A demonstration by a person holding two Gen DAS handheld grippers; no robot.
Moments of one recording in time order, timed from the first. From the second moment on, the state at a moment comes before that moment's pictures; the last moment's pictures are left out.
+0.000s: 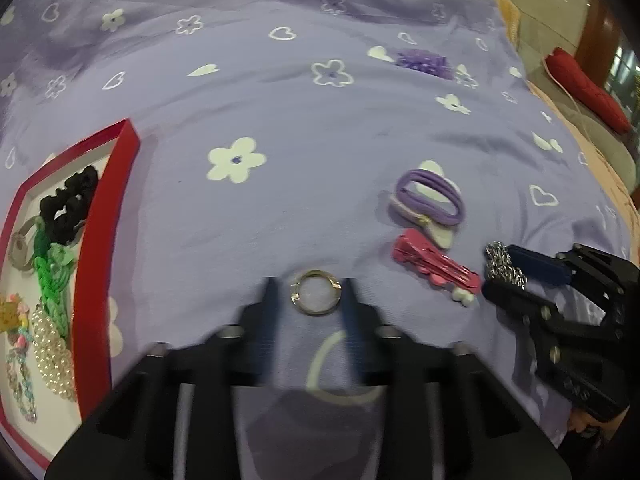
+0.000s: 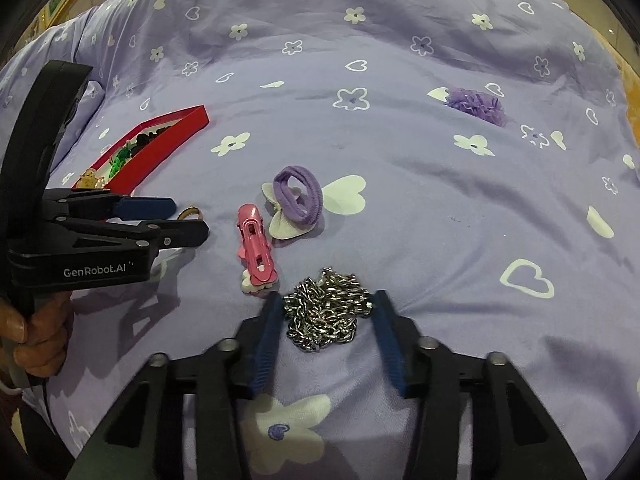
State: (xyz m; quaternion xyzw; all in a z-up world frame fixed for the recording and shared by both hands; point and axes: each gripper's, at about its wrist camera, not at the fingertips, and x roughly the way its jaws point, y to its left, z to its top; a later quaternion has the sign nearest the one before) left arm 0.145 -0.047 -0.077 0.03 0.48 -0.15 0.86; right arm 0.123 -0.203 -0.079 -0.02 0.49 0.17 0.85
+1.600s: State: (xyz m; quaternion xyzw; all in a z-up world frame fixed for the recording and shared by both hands) left arm 0.030 0.148 -0.024 -0.12 0.43 -0.01 0.90; right arm 0.099 -0.066 -0.004 0.08 0.48 0.37 0.79
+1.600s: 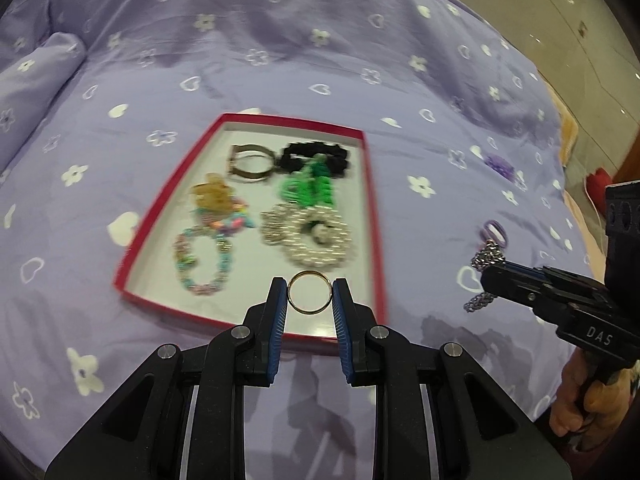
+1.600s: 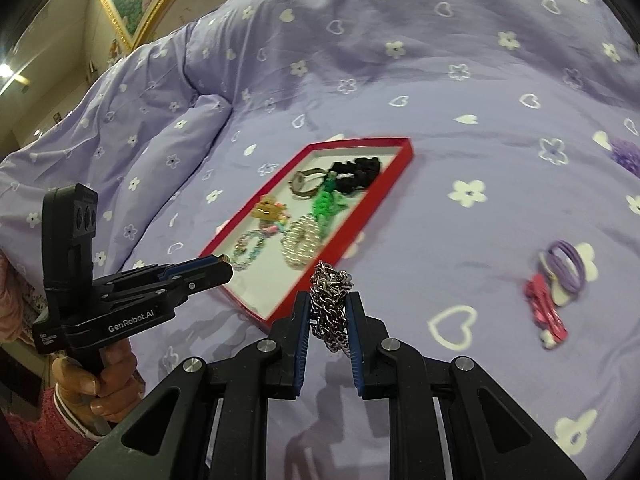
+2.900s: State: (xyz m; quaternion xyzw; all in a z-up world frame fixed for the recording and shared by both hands) left arm 0.086 0.209 -0.083 -0.10 0.51 0.02 0.85; right arm 0.146 0.051 -0.061 0.00 0.55 0.41 0.72
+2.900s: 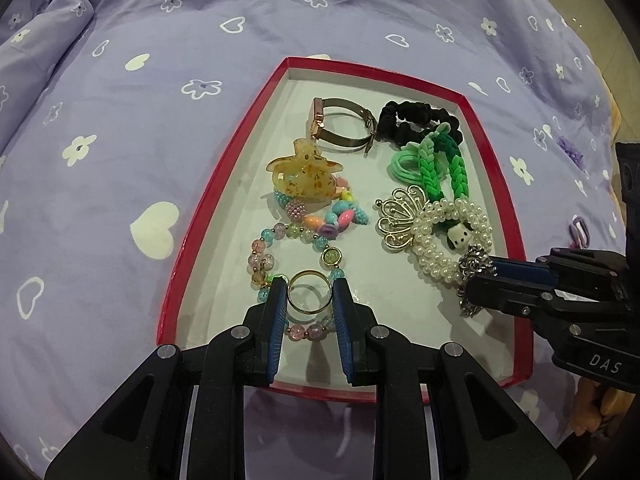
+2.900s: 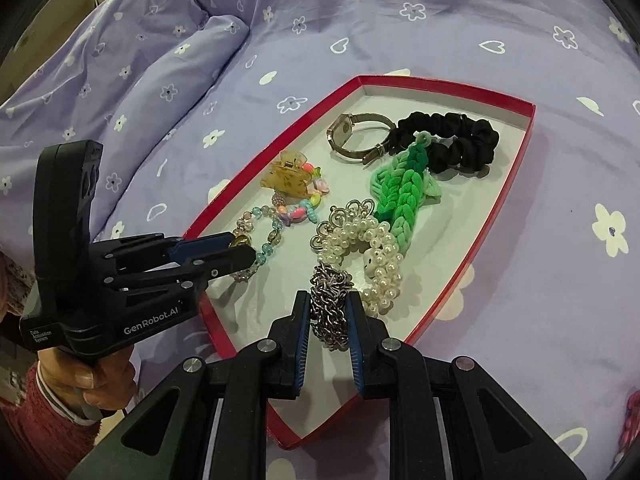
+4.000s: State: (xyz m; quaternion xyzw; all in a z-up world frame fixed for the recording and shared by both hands) left arm 0.086 0.204 -0.083 -0.08 0.51 0.04 0.85; right arm 0.146 0.042 -0.054 0.03 0.54 0.42 0.73
